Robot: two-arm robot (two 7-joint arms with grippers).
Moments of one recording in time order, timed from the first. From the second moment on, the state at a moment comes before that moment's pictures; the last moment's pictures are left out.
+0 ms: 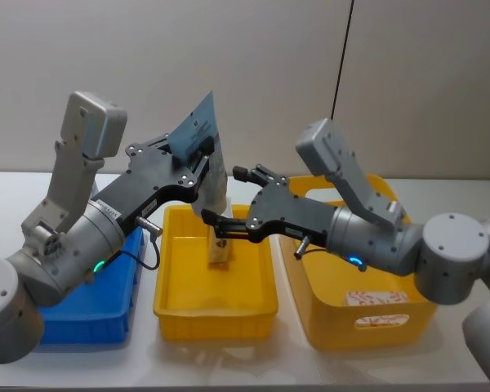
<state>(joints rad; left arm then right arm) -0.44 0.25 0.38 -1.62 -0.31 0.07 -0.34 0.62 0.31 -0.45 -1.30 0.26 0.07 0.72</state>
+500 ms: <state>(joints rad) -0.44 0.25 0.38 -1.62 -0.31 0.07 -0.34 0.72 0.28 -0.50 -1.20 0.26 0.05 0.78</state>
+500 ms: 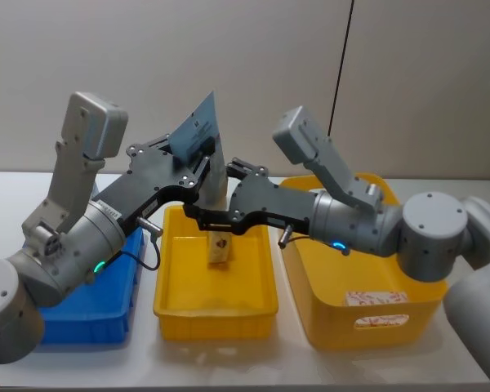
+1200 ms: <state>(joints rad) -0.44 0.25 0.38 -1.62 -0.31 0.07 -0.34 0.77 0.26 -0.53 -1.16 0.27 0.03 0.79</state>
